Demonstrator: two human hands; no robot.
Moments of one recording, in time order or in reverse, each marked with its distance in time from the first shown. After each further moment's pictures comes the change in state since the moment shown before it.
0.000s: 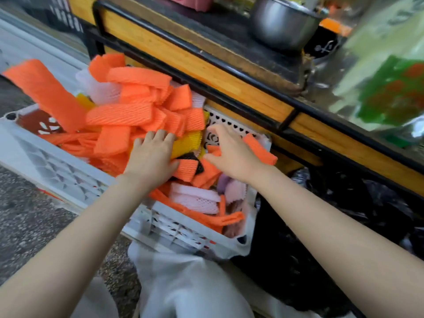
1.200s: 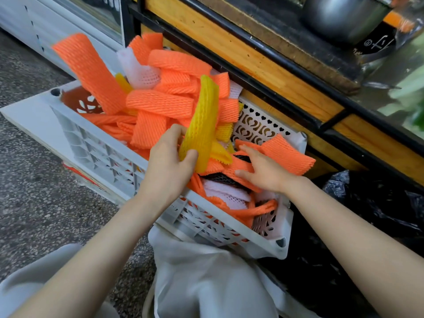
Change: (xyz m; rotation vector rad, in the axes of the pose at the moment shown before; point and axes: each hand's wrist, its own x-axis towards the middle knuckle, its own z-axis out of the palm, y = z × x) left_hand -0.051 -0.021 -0.009 -0.896 0.313 -0.159; right_hand 0.006 0.029 0.045 -0.047 -0.309 0.086
